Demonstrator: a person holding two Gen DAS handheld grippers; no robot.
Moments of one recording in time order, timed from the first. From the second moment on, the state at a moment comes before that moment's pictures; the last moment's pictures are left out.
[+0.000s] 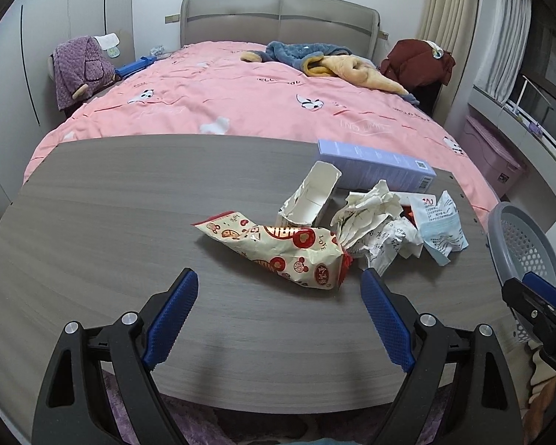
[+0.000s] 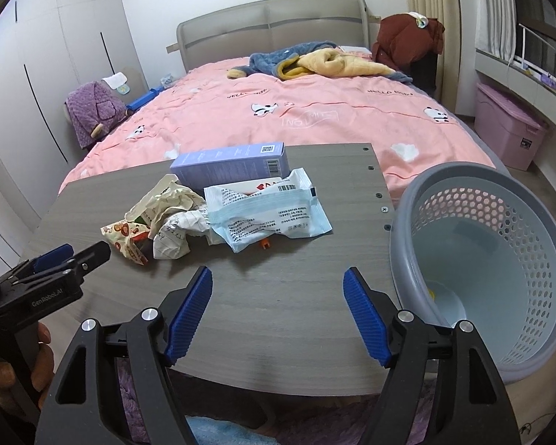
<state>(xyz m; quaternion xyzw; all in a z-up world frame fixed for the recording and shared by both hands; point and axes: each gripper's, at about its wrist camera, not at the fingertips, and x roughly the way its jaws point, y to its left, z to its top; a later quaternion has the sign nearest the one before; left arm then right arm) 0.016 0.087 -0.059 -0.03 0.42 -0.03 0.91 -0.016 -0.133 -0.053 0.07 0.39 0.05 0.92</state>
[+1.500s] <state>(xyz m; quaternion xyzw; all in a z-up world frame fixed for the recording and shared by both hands) 0.006 0.149 -0.059 -0.04 0.43 0.05 0.90 -0.013 -0.121 -0.057 0.06 0.40 0.06 0.91</state>
